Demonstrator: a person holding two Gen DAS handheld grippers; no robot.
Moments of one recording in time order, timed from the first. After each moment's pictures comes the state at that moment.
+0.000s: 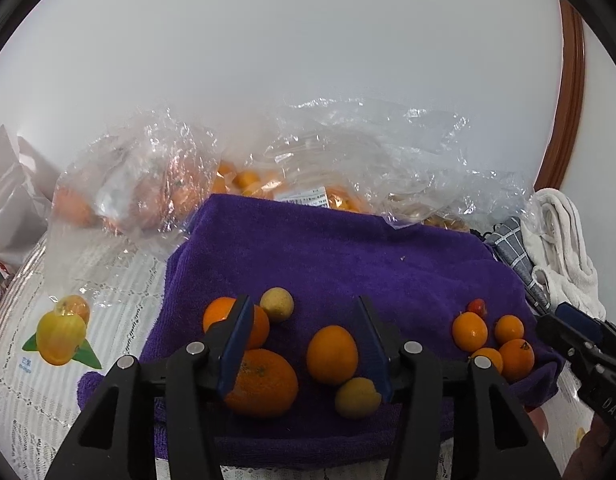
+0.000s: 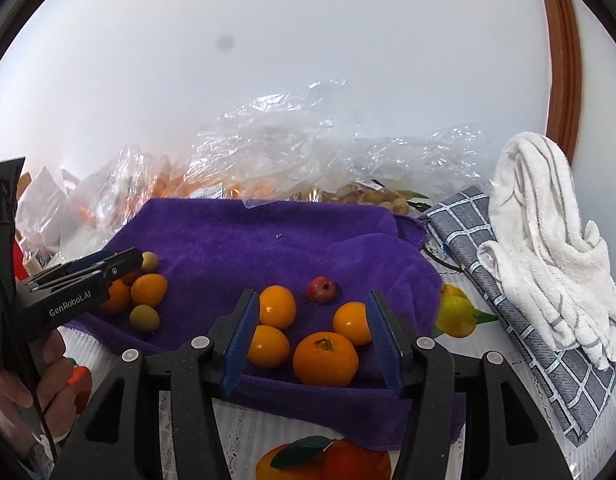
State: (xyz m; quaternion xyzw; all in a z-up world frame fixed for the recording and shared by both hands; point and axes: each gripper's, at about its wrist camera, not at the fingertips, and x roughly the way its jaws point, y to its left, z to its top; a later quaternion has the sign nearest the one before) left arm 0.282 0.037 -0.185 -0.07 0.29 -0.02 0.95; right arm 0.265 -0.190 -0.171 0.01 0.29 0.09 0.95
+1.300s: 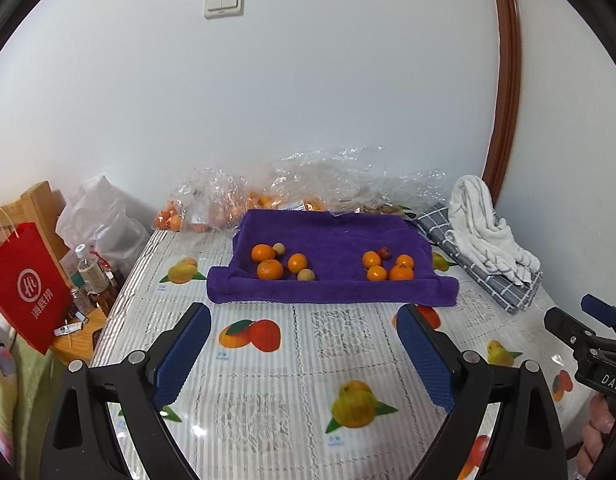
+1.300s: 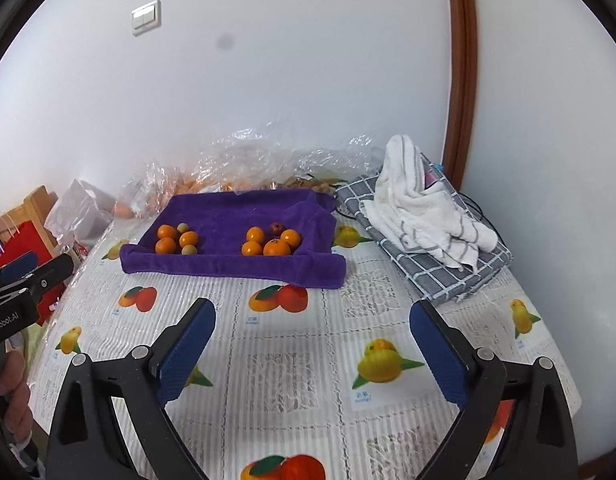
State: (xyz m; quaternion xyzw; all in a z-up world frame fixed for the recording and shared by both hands) left arm 0.039 0.001 -0.050 -0.01 0.29 0.01 0.96; right arm 0.045 -0.266 -0.073 0.03 0.31 0.03 0.95
